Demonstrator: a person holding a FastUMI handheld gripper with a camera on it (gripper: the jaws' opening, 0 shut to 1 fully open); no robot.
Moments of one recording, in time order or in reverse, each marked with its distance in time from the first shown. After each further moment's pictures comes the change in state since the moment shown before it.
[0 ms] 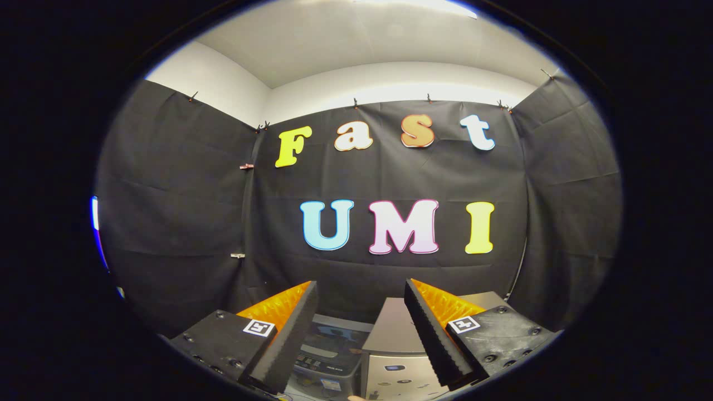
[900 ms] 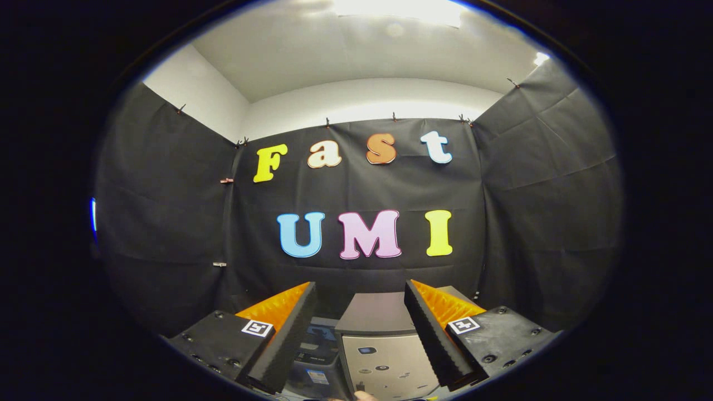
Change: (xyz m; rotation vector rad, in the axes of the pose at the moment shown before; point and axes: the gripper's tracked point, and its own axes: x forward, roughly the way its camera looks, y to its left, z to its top) arm -0.103 -0.038 -0.002 0.028 -0.067 -0.141
